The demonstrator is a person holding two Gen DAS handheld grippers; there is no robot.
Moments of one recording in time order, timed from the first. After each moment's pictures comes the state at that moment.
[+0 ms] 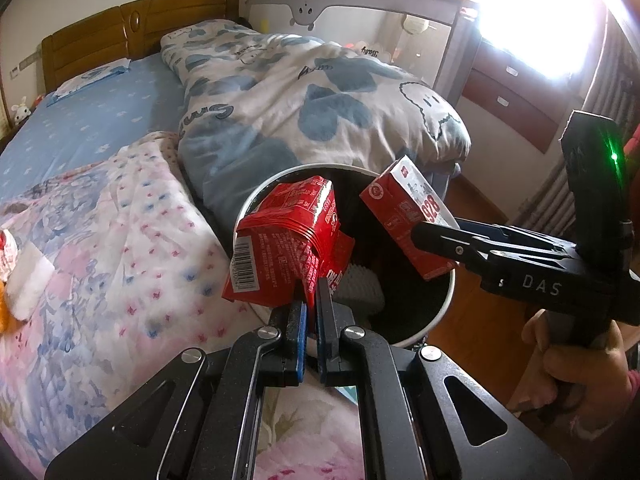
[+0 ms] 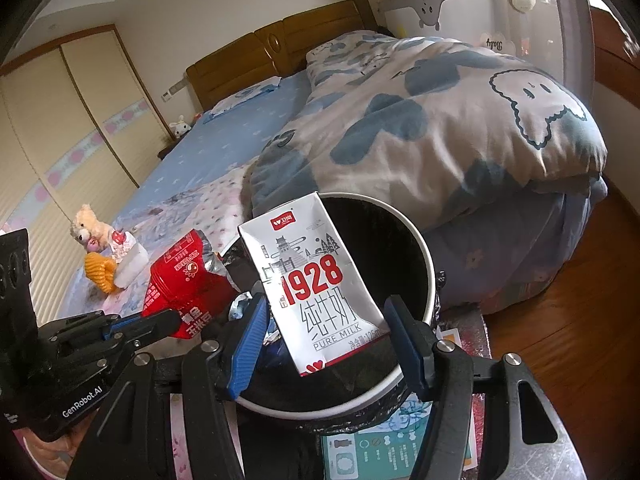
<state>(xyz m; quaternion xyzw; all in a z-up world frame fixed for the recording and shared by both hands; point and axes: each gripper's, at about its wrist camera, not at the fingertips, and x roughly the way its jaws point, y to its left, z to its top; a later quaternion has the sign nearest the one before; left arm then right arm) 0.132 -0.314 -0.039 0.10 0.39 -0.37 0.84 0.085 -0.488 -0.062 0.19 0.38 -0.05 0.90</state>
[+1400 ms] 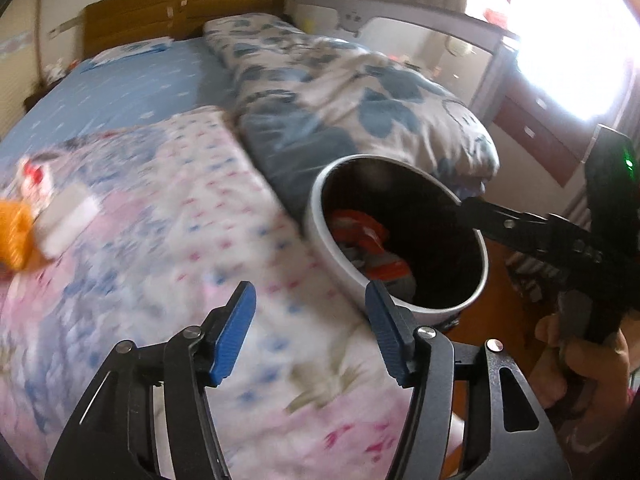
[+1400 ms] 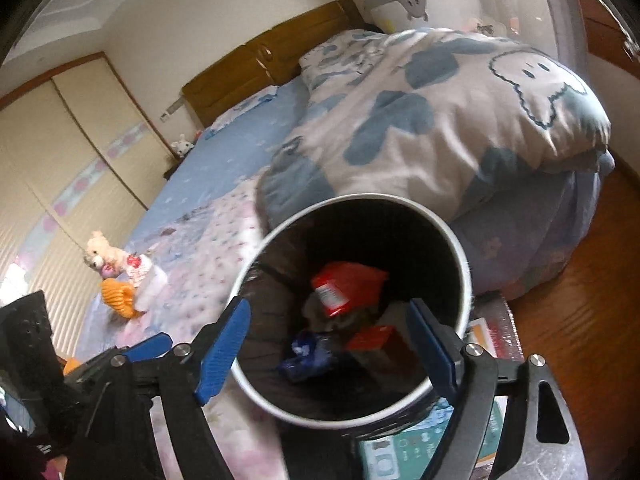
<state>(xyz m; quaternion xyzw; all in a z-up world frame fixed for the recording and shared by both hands) 0.135 -0.242 -0.050 0.04 0.41 -0.31 0.86 0.088 -0.472 -0.057 0.24 0.36 -0.04 0.90</state>
